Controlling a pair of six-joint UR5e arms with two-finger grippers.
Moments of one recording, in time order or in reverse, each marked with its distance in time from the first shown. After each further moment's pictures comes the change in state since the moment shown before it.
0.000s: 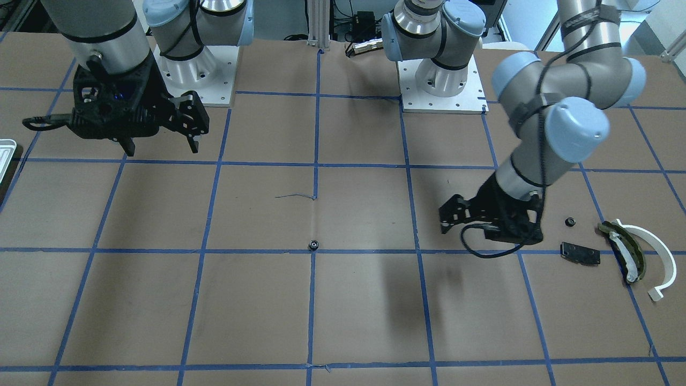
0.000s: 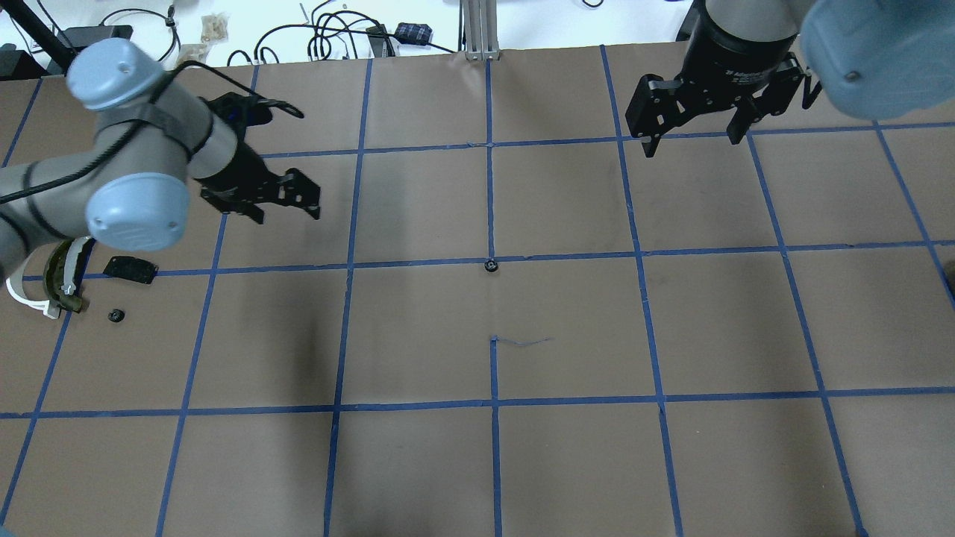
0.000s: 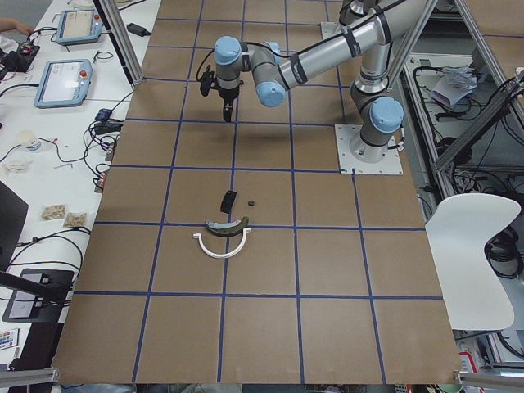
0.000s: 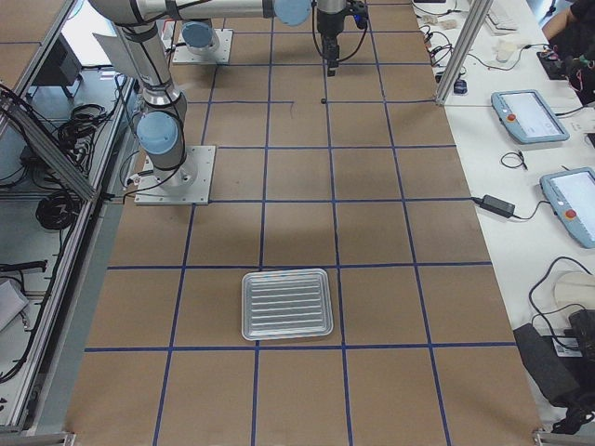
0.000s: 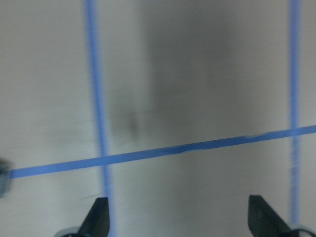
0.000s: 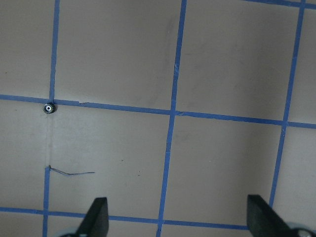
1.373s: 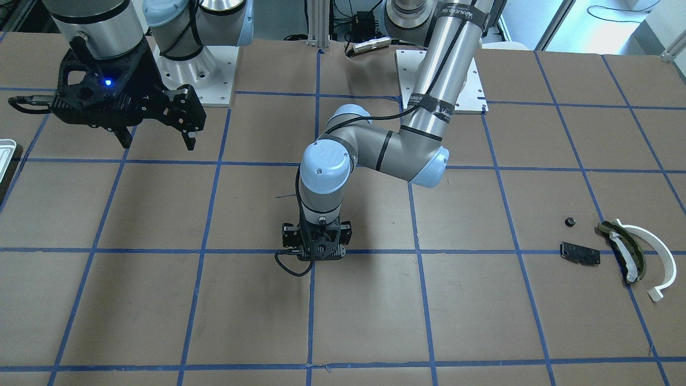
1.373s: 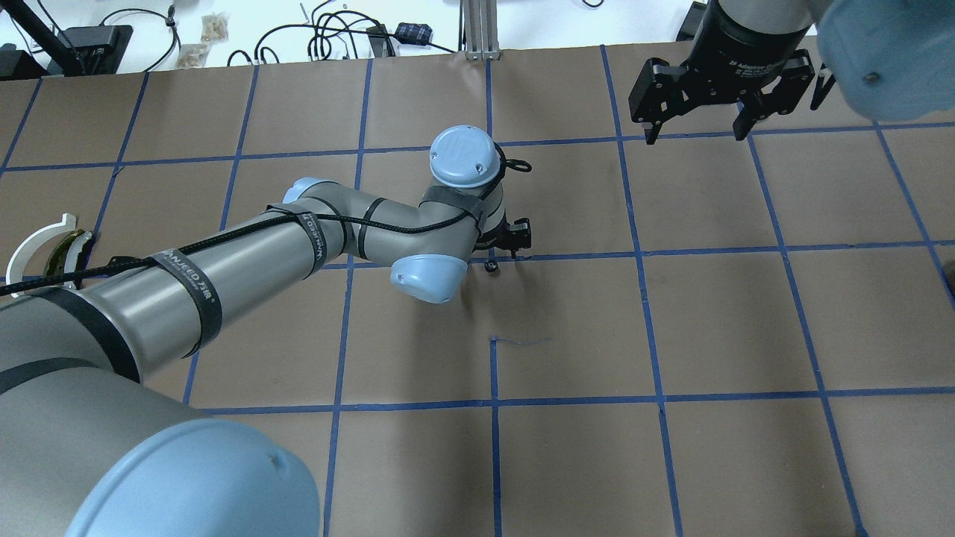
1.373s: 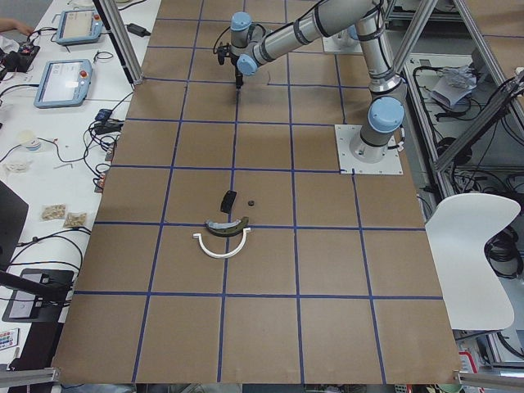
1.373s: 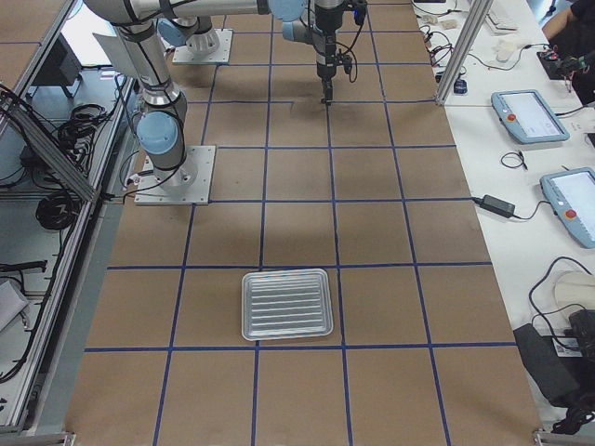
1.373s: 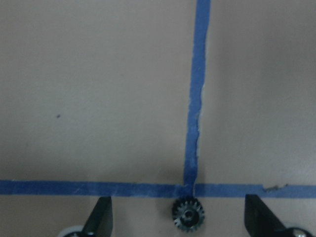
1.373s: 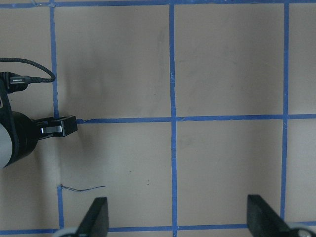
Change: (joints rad) left arm -0.469 -0.361 0.133 0.243 0.147 -0.556; right arm -0.003 -0.010 0.000 -0.031 0.014 0.117
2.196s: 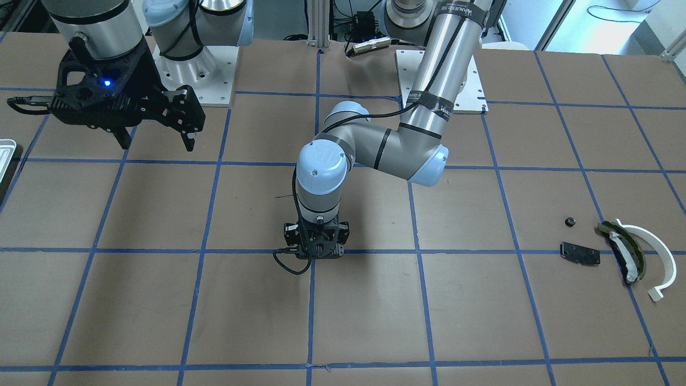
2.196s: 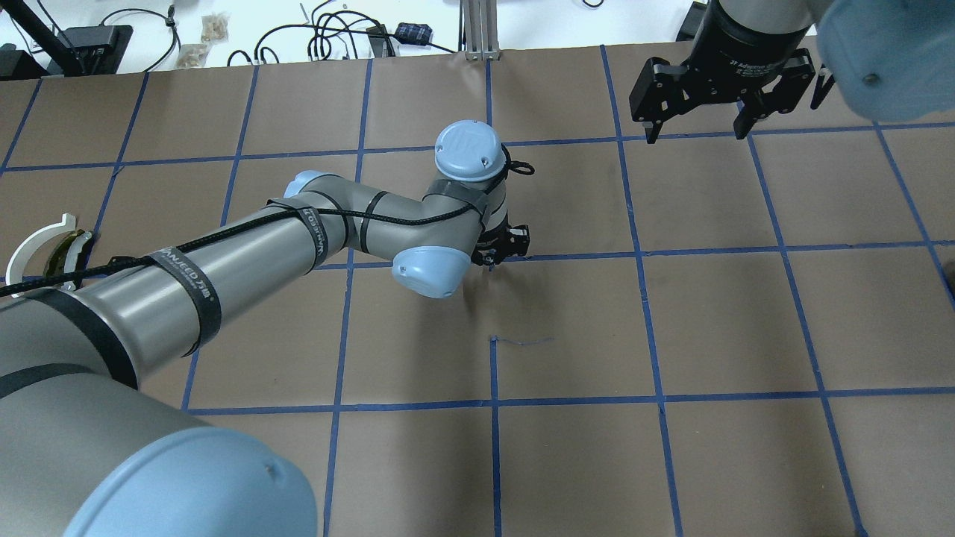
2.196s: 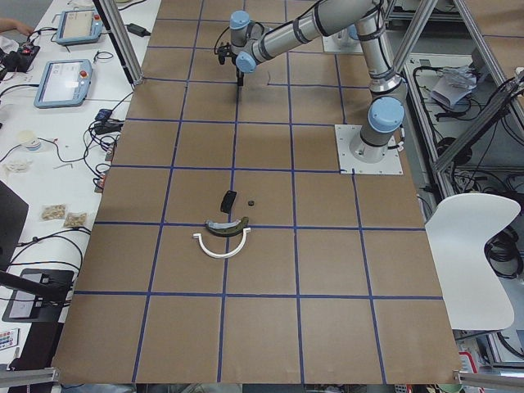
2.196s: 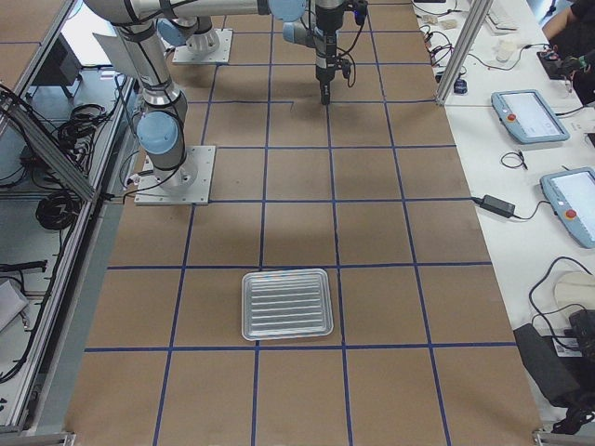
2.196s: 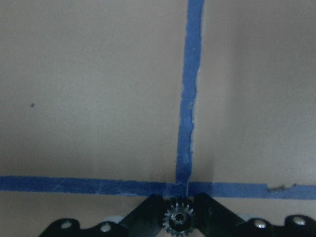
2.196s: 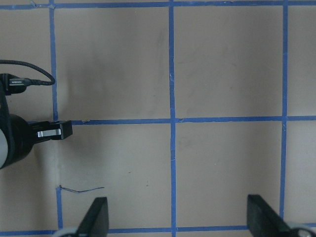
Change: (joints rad) left arm 0.017 0.034 0.022 -0.088 0.006 0.041; right arm -0.001 0.000 0.001 -0.005 -0.002 -0.004
